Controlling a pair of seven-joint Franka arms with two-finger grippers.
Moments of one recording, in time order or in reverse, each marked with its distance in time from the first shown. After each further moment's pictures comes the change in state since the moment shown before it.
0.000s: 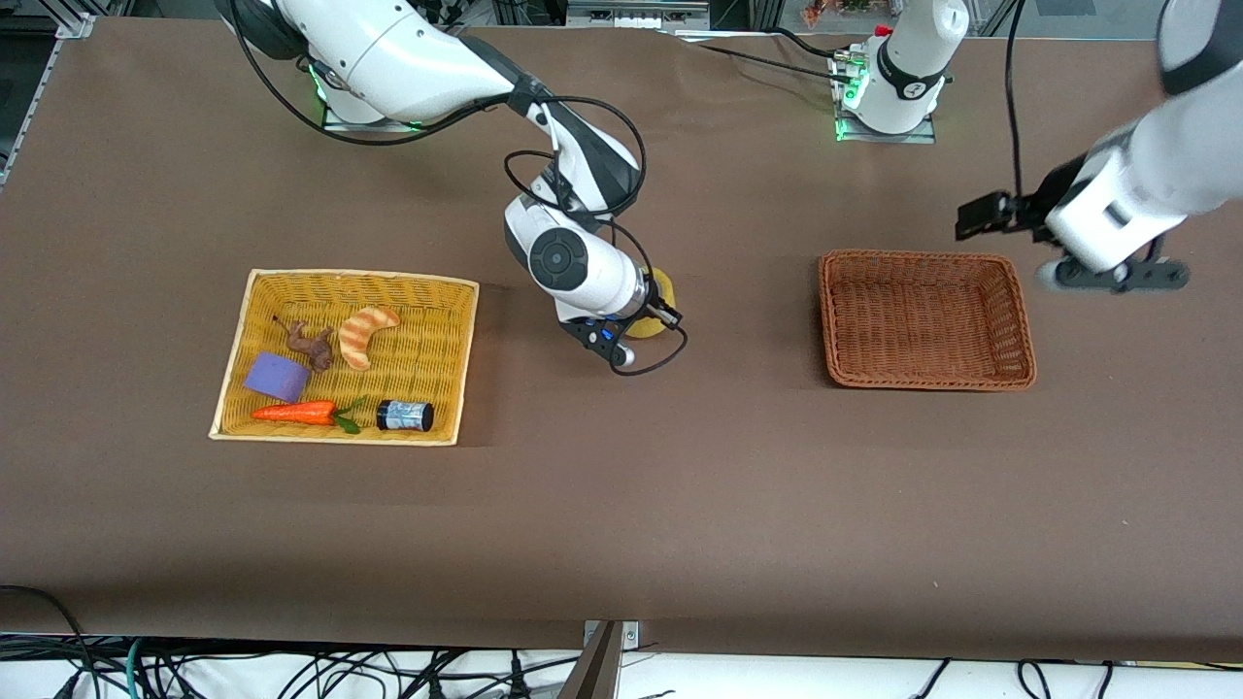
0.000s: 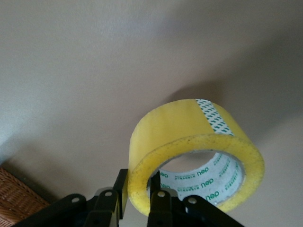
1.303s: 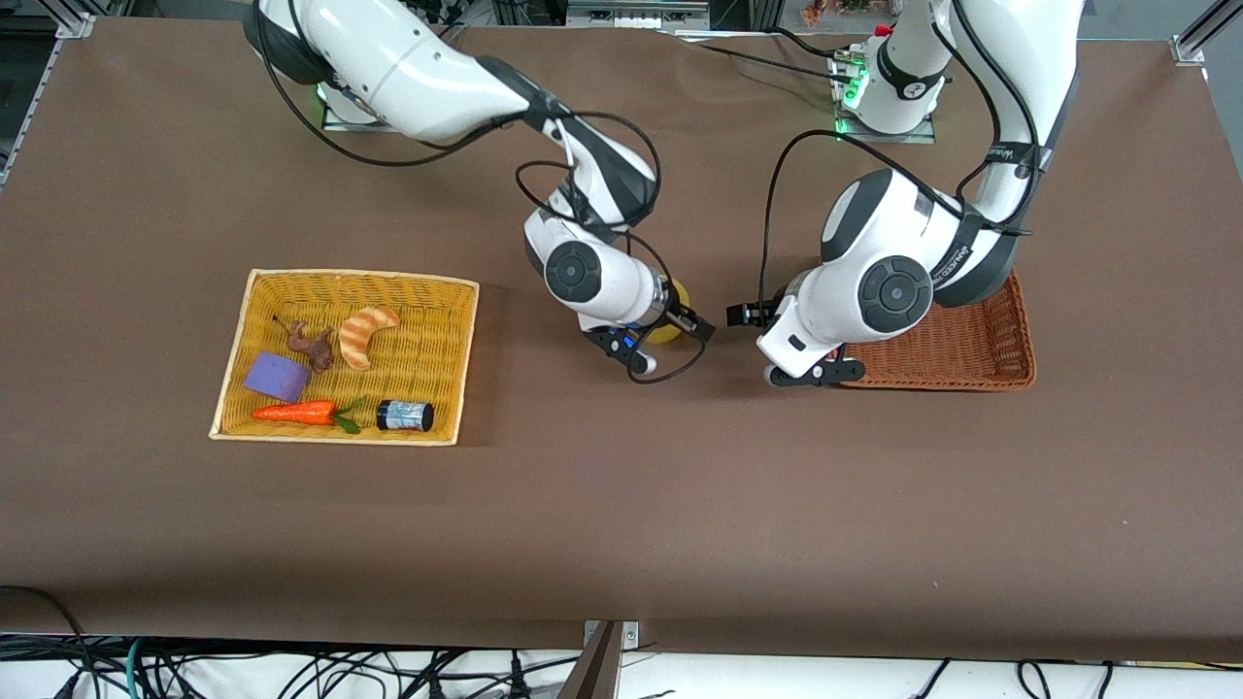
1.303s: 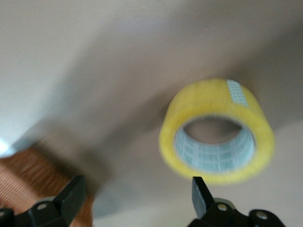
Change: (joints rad) left arm -0.183 0.319 -0.145 -0.095 -0.076 0.471 -0.345; right arm 0.021 0.030 0.018 0.135 0.009 -0.052 -0.011
